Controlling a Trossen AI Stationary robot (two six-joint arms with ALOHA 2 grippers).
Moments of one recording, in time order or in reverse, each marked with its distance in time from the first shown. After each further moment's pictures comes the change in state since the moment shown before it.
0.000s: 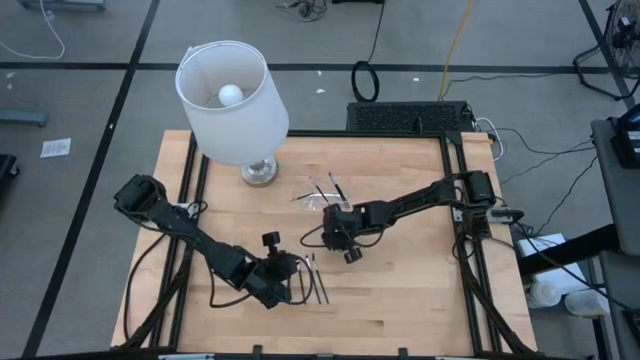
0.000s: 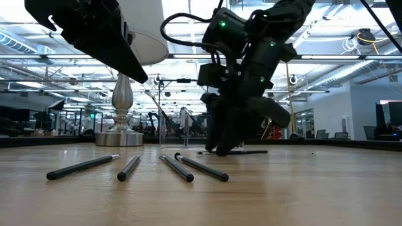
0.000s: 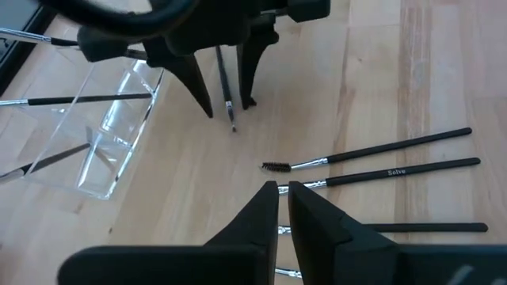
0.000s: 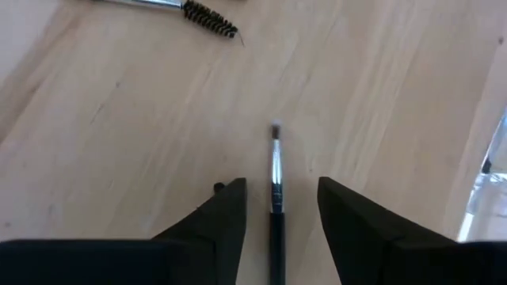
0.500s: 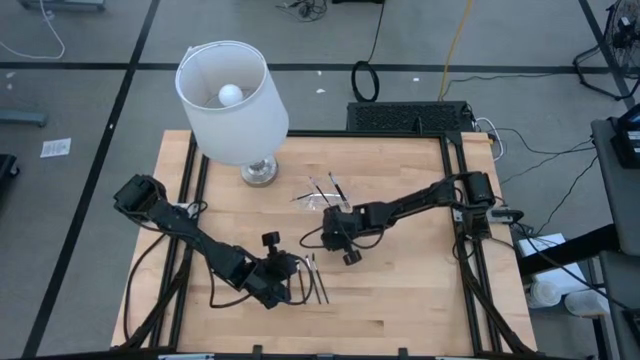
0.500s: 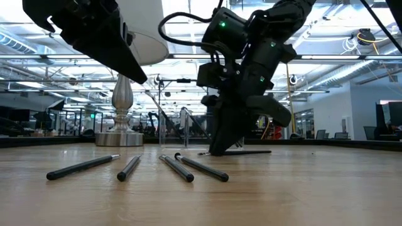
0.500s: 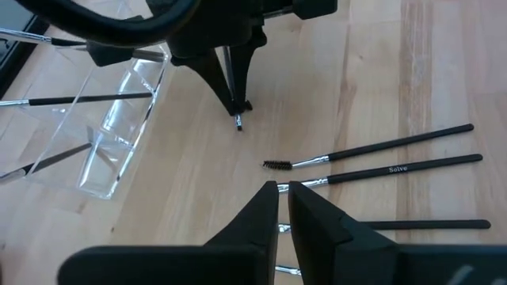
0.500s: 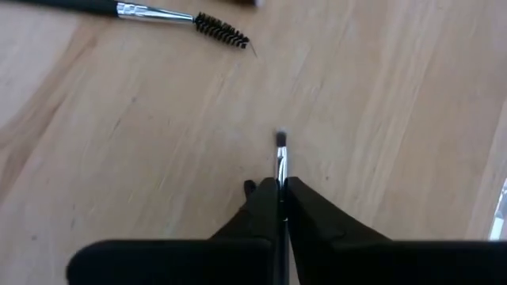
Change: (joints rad) left arm 0.000 0.000 0.000 -0.007 0.001 0.006; right arm 0.016 0.006 -0.003 0.002 -0.046 0.066
